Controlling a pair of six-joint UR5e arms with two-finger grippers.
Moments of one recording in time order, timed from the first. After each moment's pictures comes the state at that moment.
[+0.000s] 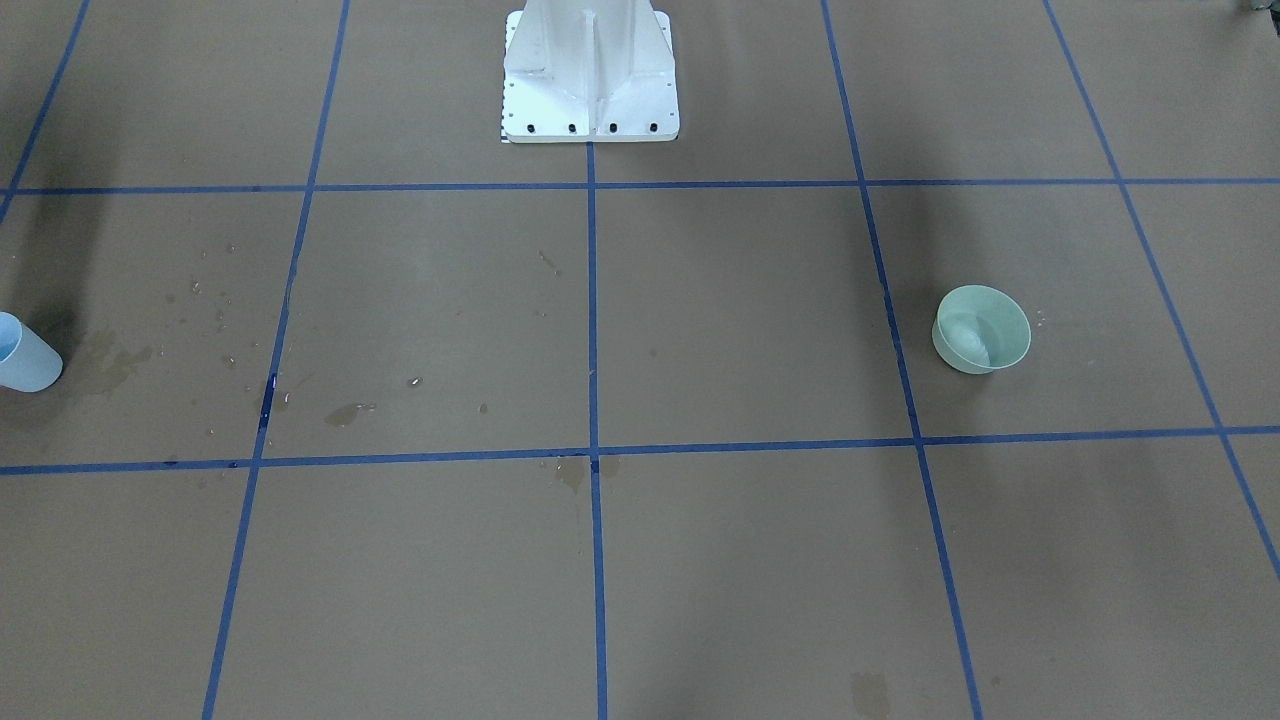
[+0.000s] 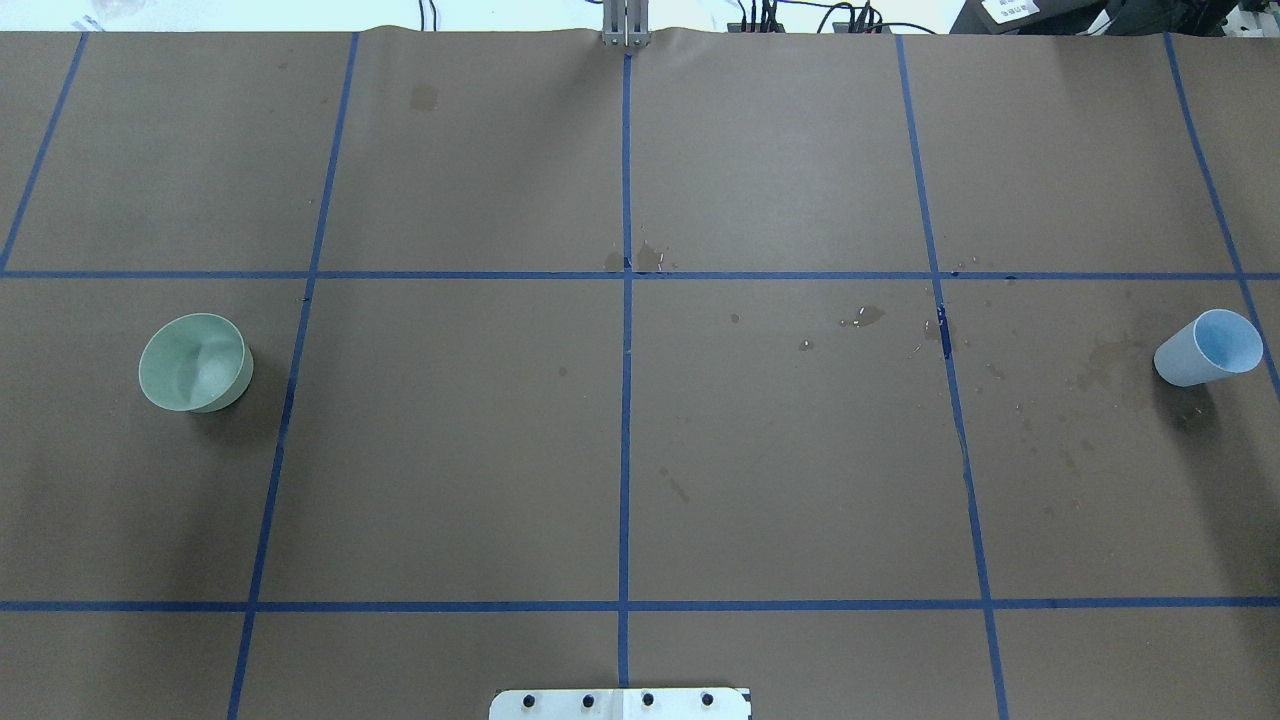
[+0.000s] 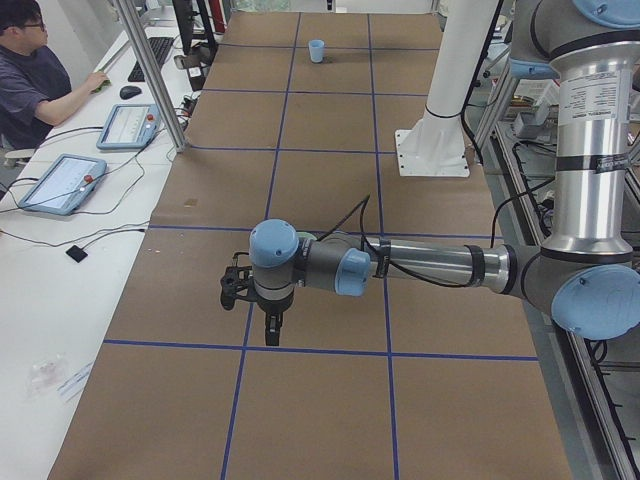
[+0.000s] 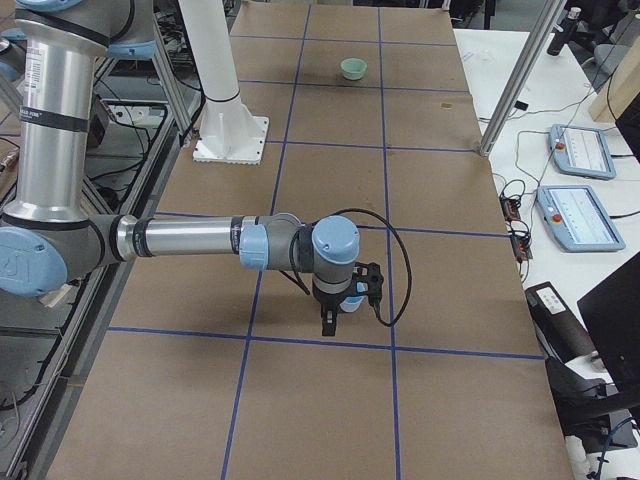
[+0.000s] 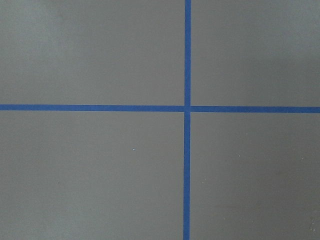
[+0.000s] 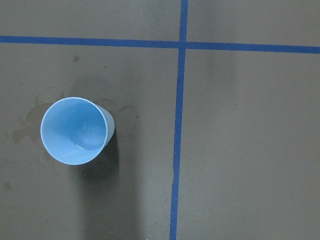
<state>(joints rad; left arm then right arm) -1.50 -1.51 -1.69 -1.77 -2.34 -0.27 1.54 -1.75 1.82 -1.64 2.35 -0.01</state>
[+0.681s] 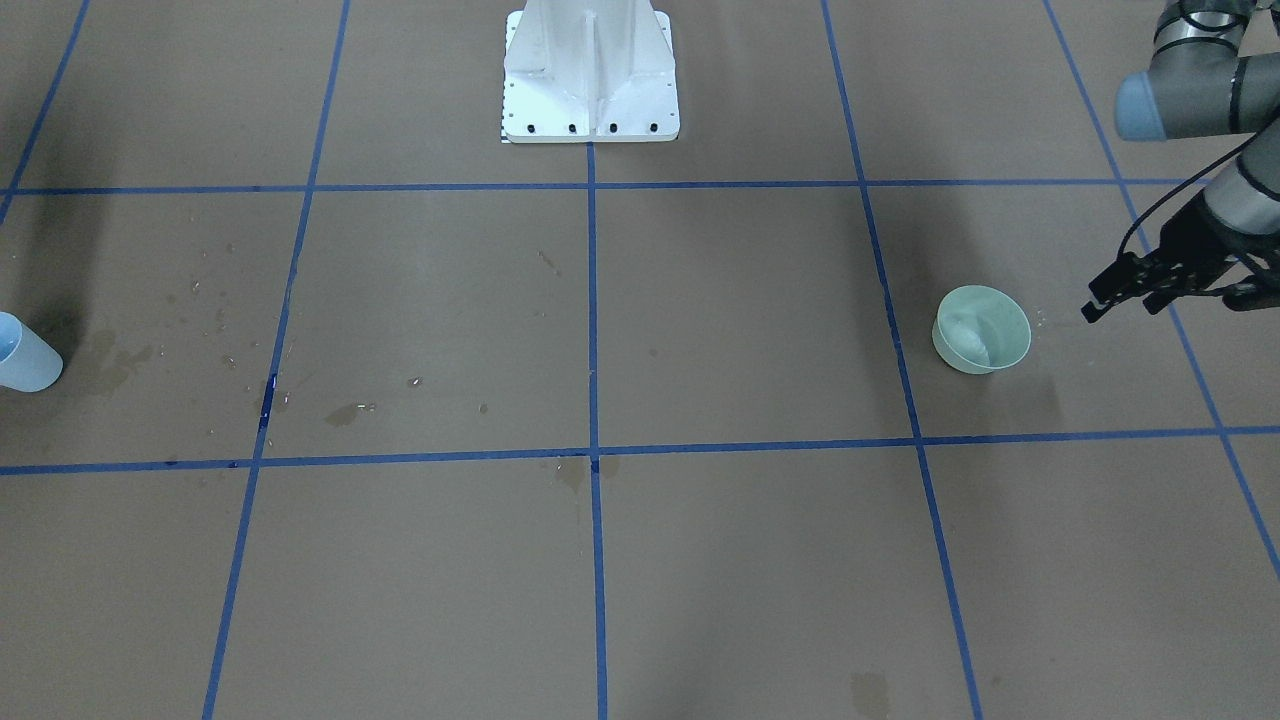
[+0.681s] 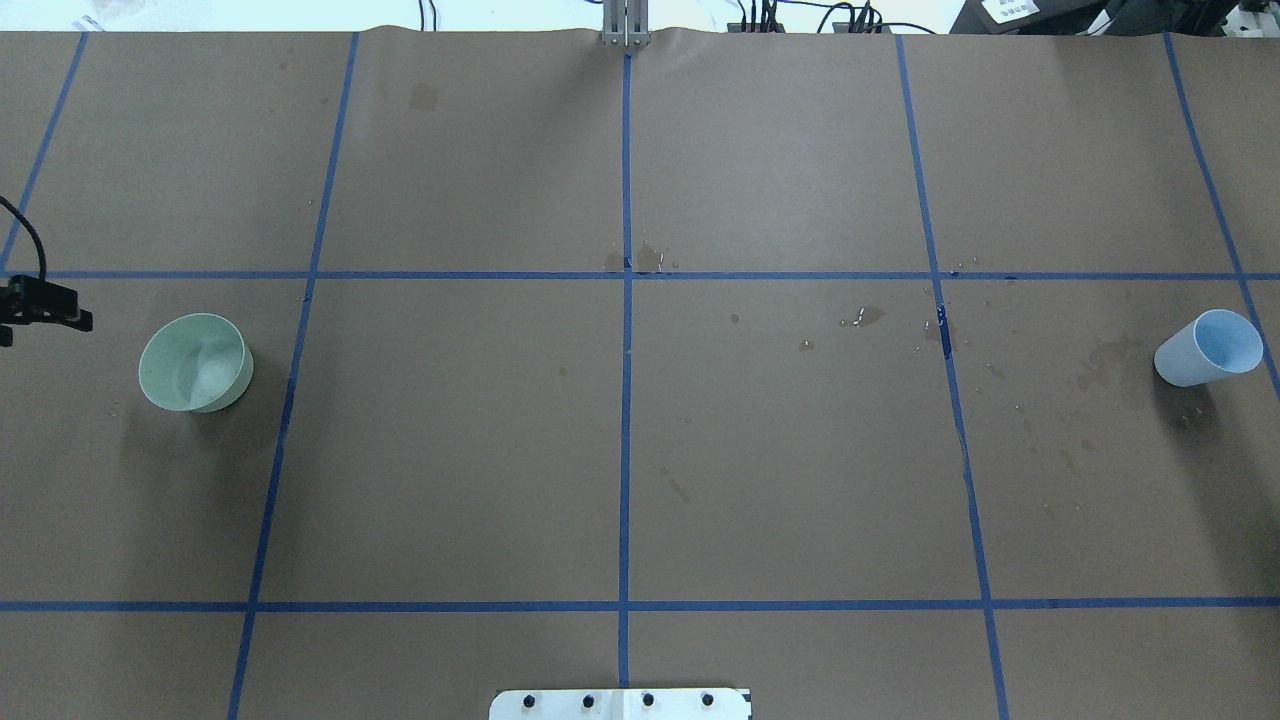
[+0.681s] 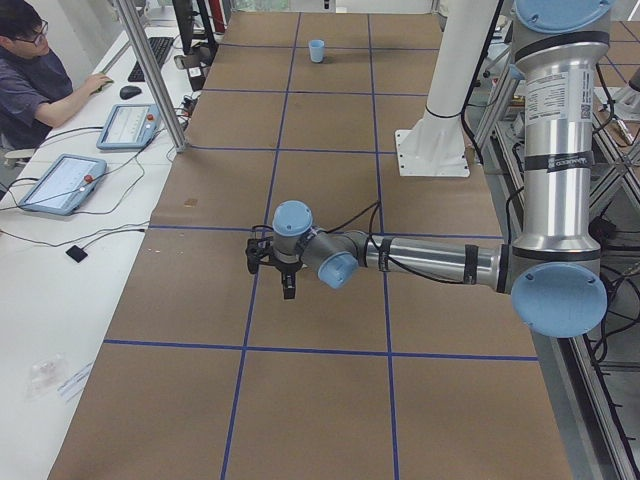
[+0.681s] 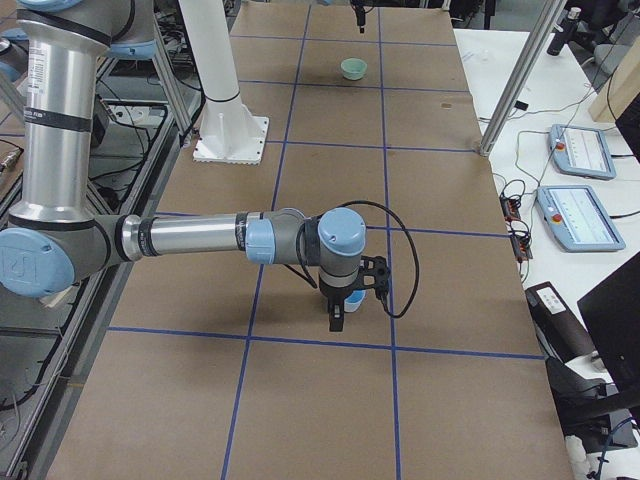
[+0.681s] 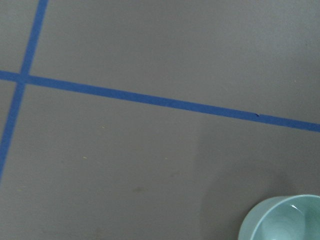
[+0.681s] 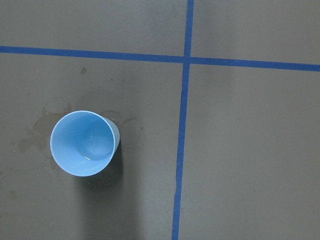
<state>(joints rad) -1.05 -1.51 -1.67 -2.21 -2.20 -0.96 1.54 -1.72 1.83 -1.64 2.35 -0.01</state>
